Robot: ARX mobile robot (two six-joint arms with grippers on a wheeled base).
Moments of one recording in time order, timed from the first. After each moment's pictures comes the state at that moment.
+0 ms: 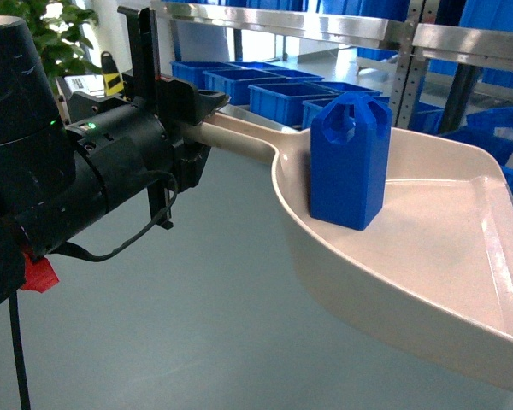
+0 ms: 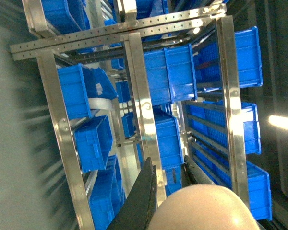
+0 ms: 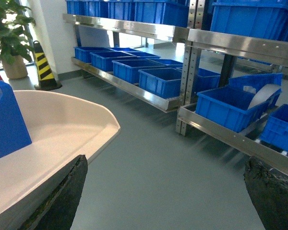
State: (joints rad) left arm -0.34 1.98 0.78 1.28 0.13 -1.43; right arm 0.00 0.57 0.05 0.52 0.00 -0.01
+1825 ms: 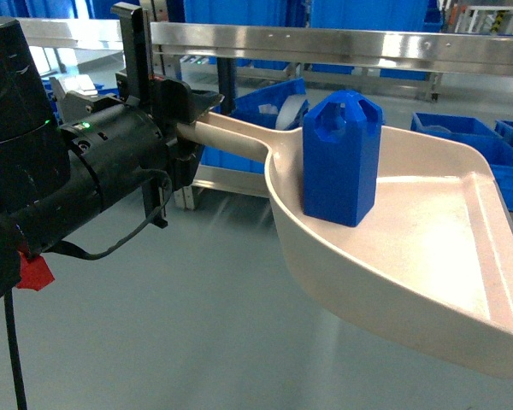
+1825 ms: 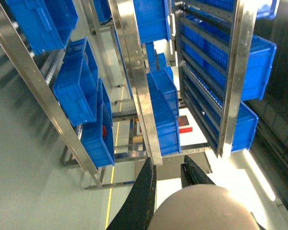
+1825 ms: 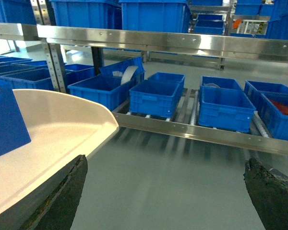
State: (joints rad) left arm -0.34 1.98 0.78 1.28 0.13 -1.43; right arm 0.00 0.57 0.05 0.52 0.00 -0.01
